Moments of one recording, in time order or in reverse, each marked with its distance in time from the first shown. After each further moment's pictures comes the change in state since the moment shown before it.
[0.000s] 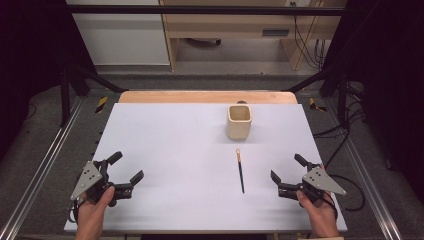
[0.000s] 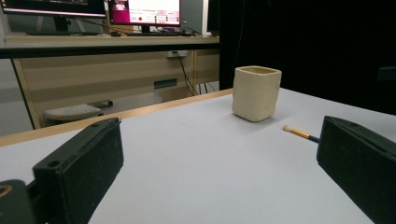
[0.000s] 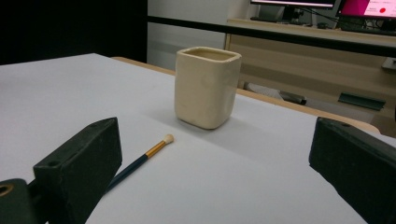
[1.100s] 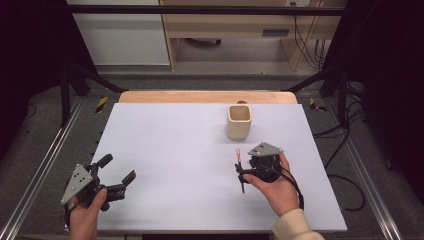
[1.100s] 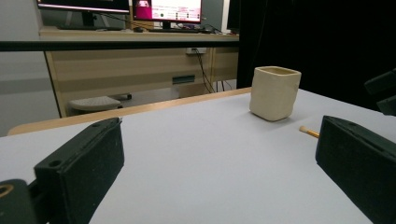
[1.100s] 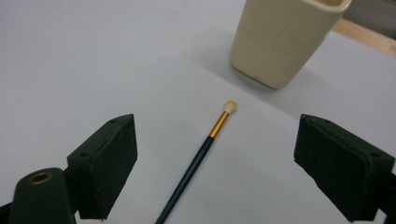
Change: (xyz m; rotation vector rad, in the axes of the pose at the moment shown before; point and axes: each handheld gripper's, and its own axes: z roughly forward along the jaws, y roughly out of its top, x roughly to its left) left arm 0.002 0.005 -0.019 0.018 0.084 -0.020; right arm 0.077 0.072 0.085 0.559 0.004 -0.039
